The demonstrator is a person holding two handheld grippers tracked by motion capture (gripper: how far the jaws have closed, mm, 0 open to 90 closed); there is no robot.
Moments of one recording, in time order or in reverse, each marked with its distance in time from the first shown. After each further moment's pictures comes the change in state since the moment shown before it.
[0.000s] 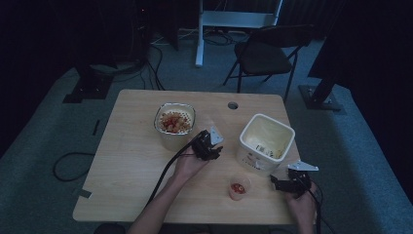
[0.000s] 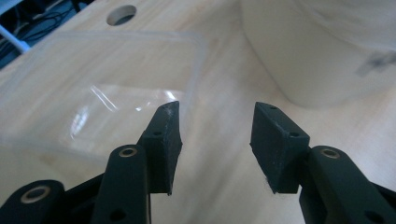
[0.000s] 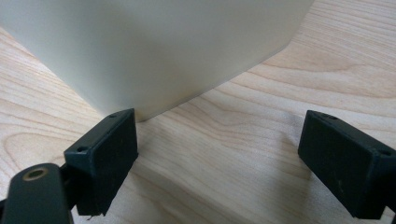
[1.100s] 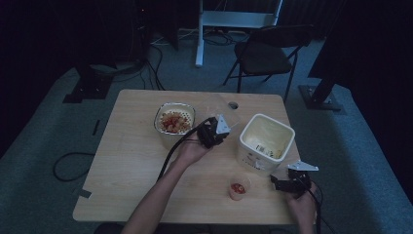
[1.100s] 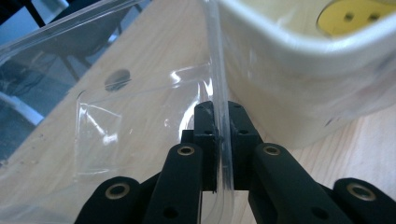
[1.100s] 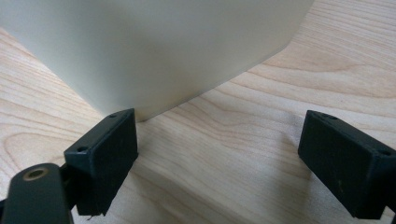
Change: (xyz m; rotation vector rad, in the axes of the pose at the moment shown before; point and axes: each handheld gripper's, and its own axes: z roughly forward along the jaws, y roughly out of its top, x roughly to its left) left arm 0.013 0.048 -0.034 -0.091 -0.096 0.174; right arm 0.000 0.000 0.000 0.000 0.000 0.000
